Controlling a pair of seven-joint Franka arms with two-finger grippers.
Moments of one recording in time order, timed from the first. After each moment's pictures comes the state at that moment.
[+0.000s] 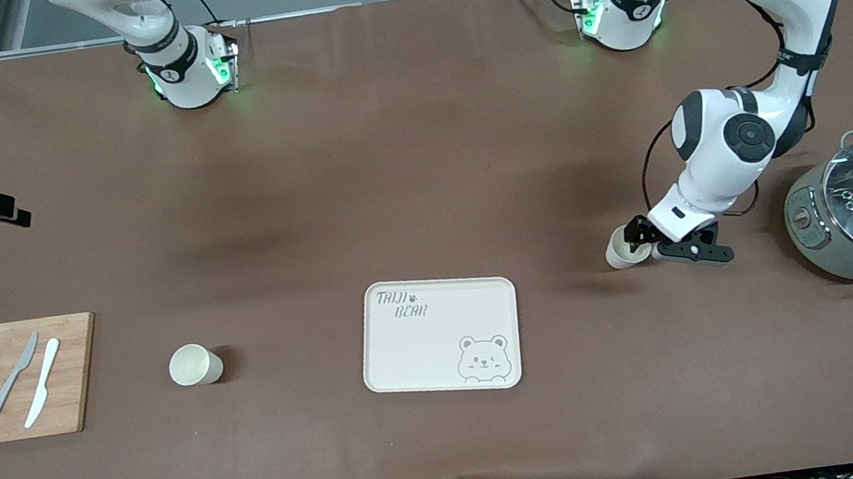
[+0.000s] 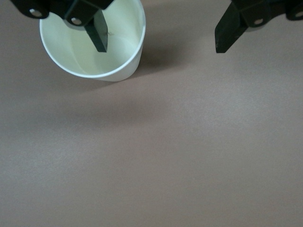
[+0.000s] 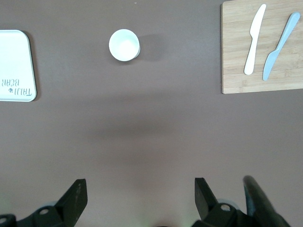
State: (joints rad) left arm 0.01 0.38 -0.18 -2.18 0.05 2.72 0.06; right arm -0.03 0.04 -0.11 -1.58 0.11 1.50 -0.07
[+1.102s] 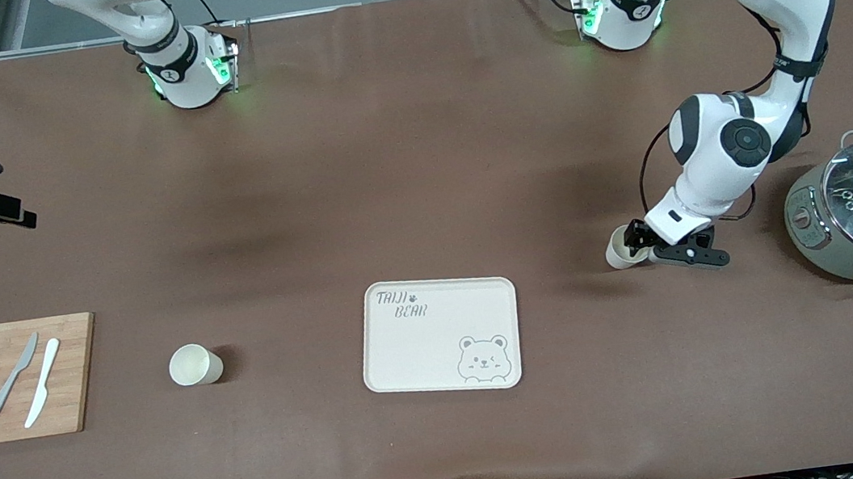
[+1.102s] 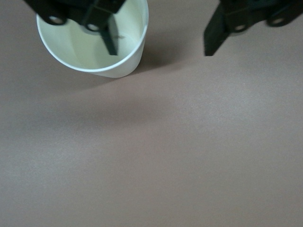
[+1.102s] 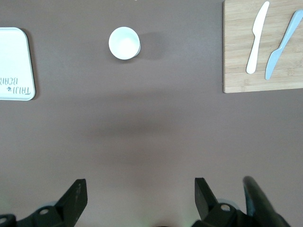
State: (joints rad) left arm 0.01 0.40 -0.18 -2.17 0.05 2.73 0.07; right arm -0.02 0.04 -0.11 -1.60 0.11 1.51 -0.07
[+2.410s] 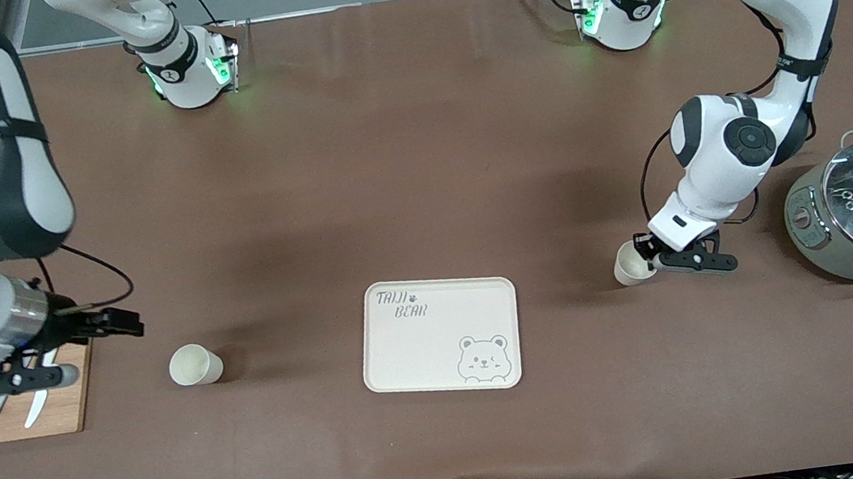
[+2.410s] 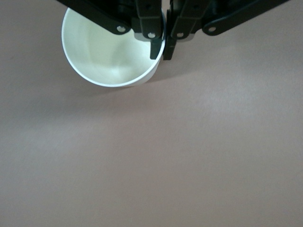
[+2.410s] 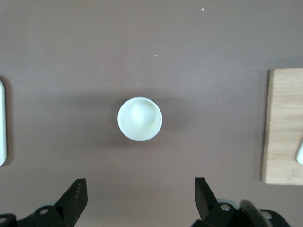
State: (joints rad) left arm -0.01 0.39 -0.18 -2.09 0.05 2.69 -0.02; right arm 0.10 0.42 -0.10 -1.55 0.11 1.96 -0.04
